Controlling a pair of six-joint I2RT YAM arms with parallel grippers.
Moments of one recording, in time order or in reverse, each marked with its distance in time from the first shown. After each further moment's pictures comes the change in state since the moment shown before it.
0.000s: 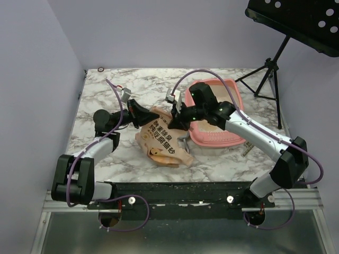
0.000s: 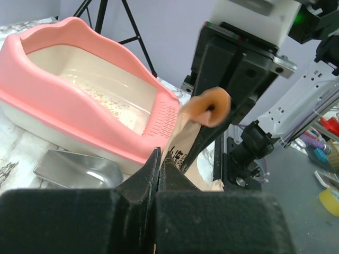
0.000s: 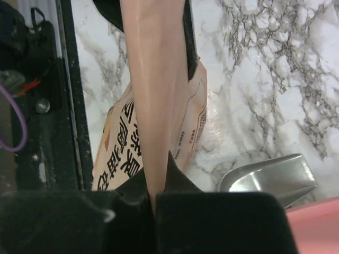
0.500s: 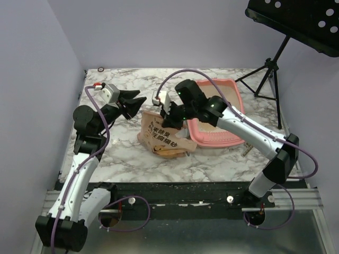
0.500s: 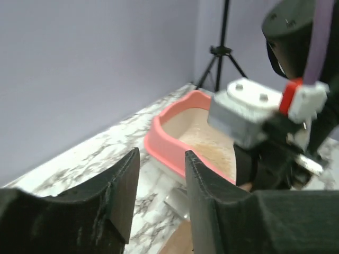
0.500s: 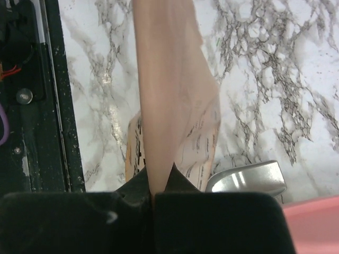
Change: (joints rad) left arm -0.011 -0.436 0.227 -0.787 -0.343 0.643; right arm 0.098 0.063 0.217 -0.182 0.144 -0.075
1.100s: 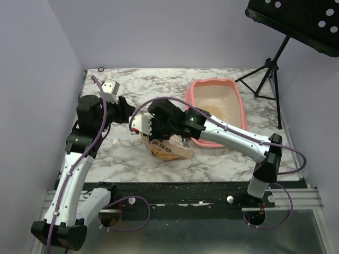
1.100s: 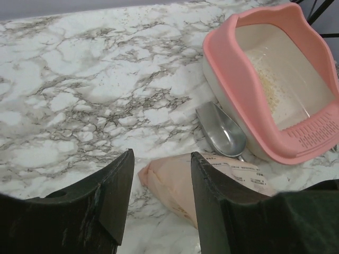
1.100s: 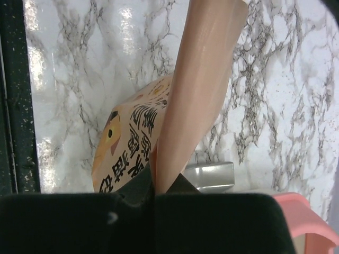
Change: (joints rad) left arm -0.018 -0.029 0.203 -0.796 -0.459 0.057; right arm 0.277 0.163 0.229 -0.208 0.383 -0.244
